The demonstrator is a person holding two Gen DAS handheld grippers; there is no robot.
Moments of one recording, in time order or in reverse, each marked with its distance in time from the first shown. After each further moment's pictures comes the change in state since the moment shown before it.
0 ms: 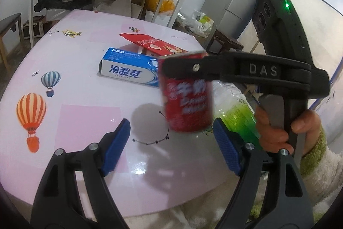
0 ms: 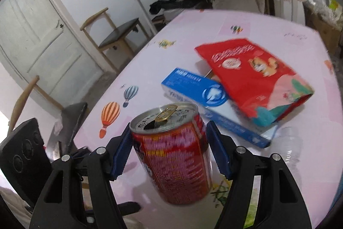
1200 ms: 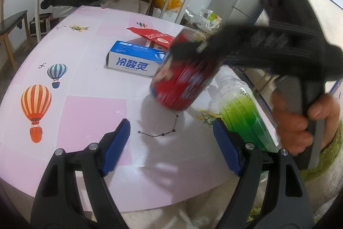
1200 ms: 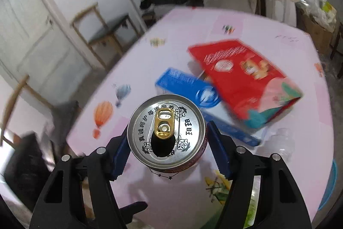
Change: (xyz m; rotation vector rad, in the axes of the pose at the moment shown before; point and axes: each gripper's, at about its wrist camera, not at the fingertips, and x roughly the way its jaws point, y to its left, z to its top) left arm 0.000 -0.001 -0.010 -0.012 0.013 0.043; right arm -0.027 0.007 0.010 0.018 -0.025 -0.099
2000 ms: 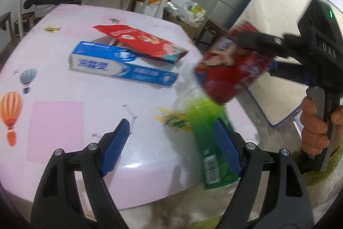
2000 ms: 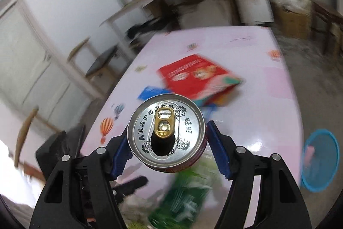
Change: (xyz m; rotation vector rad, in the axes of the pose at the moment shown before) left arm 0.012 -0.041 0.006 0.030 0.050 -0.065; right arm -0.080 -0.047 -0.030 0.105 -0.112 0.015
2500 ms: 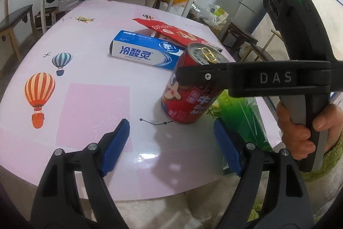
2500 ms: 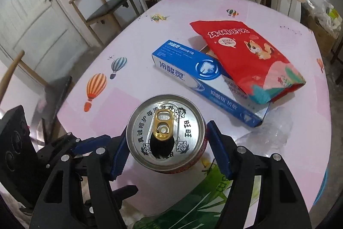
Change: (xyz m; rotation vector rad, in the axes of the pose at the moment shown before) left arm -0.011 0.040 -0.018 -0.059 -0.009 0.113; right arm 0.112 0.057 -0.010 -0.219 0.267 -0.077
